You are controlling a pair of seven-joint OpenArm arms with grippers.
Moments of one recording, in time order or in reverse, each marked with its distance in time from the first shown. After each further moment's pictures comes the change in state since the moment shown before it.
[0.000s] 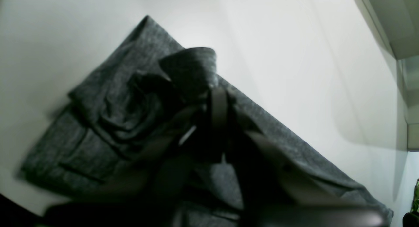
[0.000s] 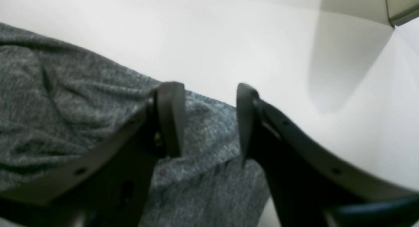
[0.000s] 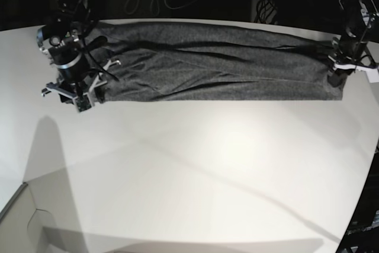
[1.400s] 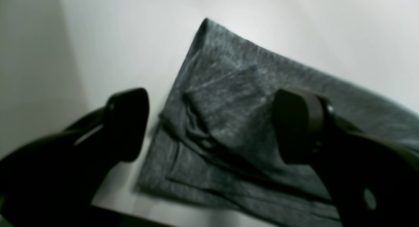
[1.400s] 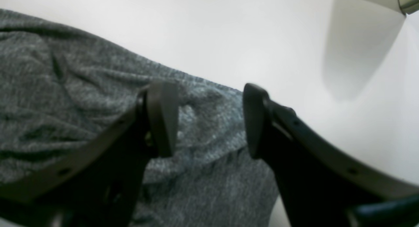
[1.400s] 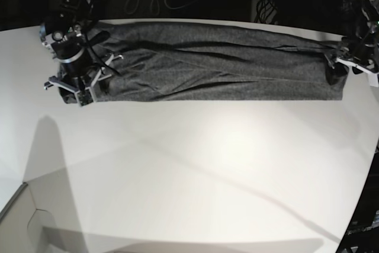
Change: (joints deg) left arm -4.2 -3.4 -2.5 -7.6 21.7 -12.3 -0.6; right arm -1.6 -1.4 0.4 0.0 0.0 0.0 -0.2
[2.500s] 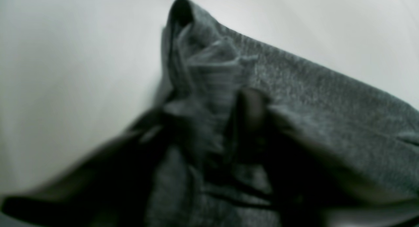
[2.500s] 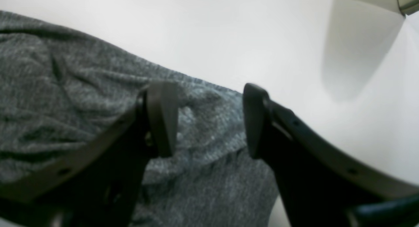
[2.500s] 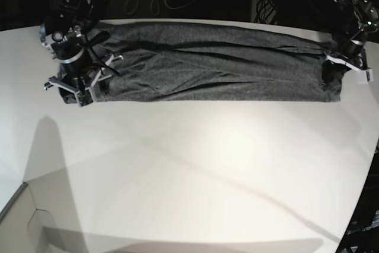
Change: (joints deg) left arm -4.9 0.3 -0.6 -17.7 2.9 -13.4 -11.8; right arm 0.2 0.0 0.0 0.0 0.0 0.0 0.0
